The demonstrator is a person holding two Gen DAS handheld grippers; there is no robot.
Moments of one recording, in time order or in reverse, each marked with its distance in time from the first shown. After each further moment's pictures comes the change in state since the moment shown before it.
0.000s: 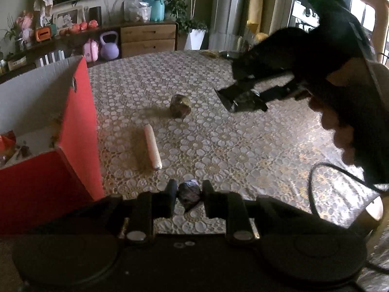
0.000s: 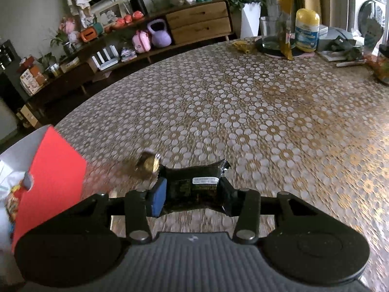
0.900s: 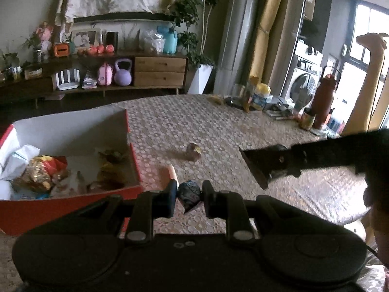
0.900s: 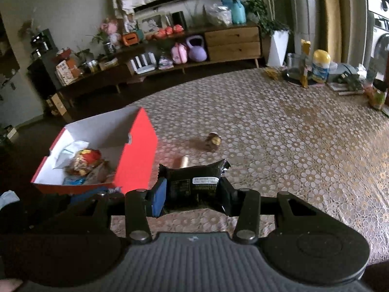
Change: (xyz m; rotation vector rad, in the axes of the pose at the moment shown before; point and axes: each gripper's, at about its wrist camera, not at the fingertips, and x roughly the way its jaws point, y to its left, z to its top) left arm -0.102 0.028 0.023 -0.084 -0.147 -0.003; right arm -0.148 0.074 -0.061 -0.131 -0.080 0.089
